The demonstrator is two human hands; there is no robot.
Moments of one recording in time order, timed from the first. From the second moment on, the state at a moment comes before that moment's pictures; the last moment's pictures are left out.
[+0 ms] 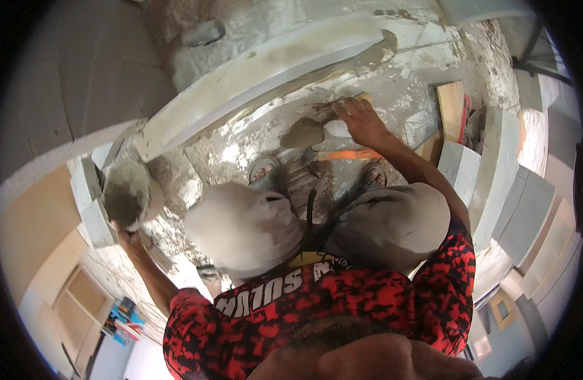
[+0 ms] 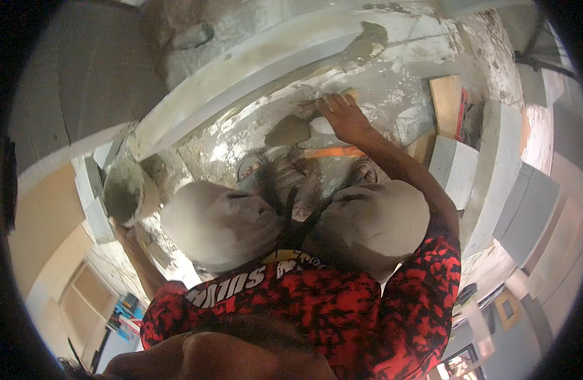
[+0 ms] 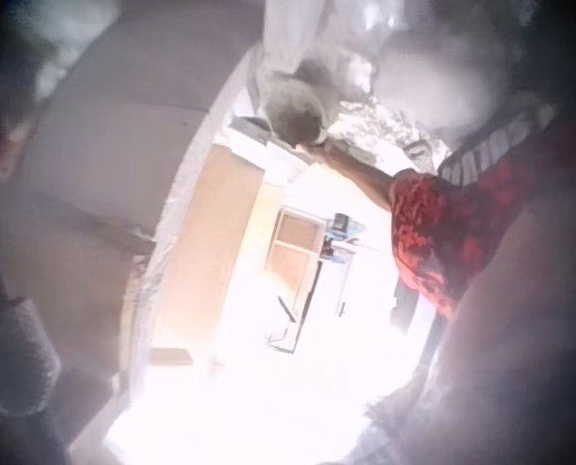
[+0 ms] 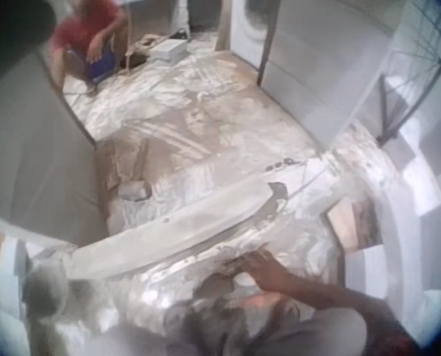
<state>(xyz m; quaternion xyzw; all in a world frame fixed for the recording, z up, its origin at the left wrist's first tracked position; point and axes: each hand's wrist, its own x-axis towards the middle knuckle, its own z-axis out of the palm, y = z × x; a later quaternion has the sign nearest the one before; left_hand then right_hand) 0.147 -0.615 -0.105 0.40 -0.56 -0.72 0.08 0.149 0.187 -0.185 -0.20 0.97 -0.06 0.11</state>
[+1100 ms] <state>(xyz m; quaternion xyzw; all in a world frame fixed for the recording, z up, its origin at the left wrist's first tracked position) 0.103 -0.151 0.102 -0.12 -0.91 -0.25 -0.30 0.224 0.306 -0.117 0.18 0.79 -0.59 -0.04</state>
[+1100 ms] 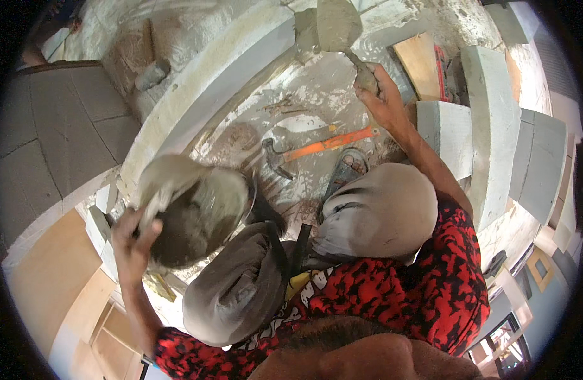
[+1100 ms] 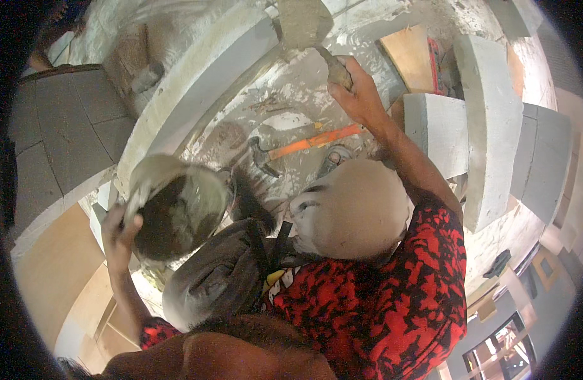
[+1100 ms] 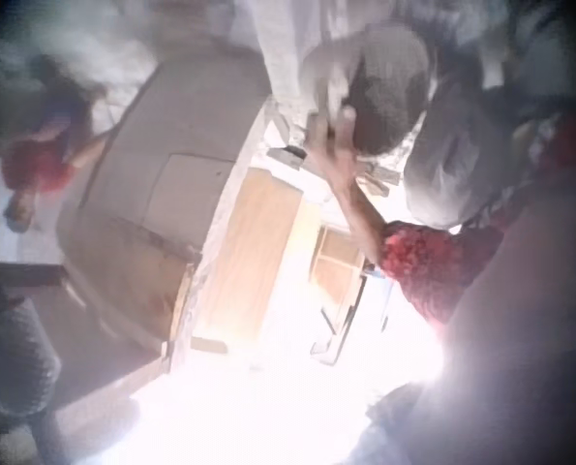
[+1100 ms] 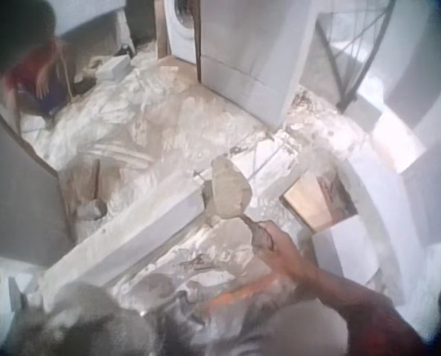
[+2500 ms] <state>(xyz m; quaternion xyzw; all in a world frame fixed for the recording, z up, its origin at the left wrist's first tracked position) 0.100 0.092 -0.074 -0.26 -0.71 -0.50 -0.43 0.315 0.253 -0.033 0.09 0.90 -0.29 0.33</state>
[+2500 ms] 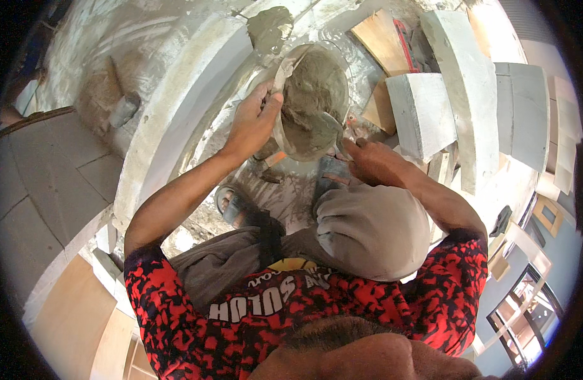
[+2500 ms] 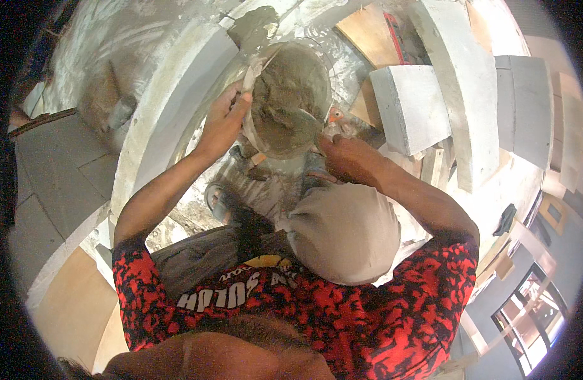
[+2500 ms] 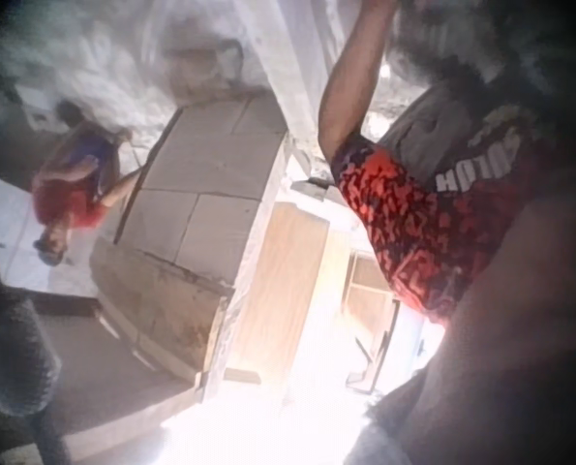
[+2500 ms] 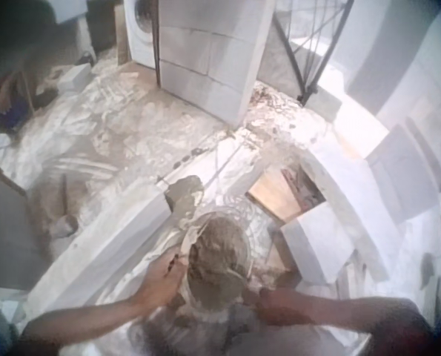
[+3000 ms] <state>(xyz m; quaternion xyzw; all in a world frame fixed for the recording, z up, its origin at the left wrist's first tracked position) 0.073 0.032 -0.089 -0.20 -0.74 -0.44 -0.47 0.322 0.313 -0.056 0.19 0.52 -0.76 0.33</state>
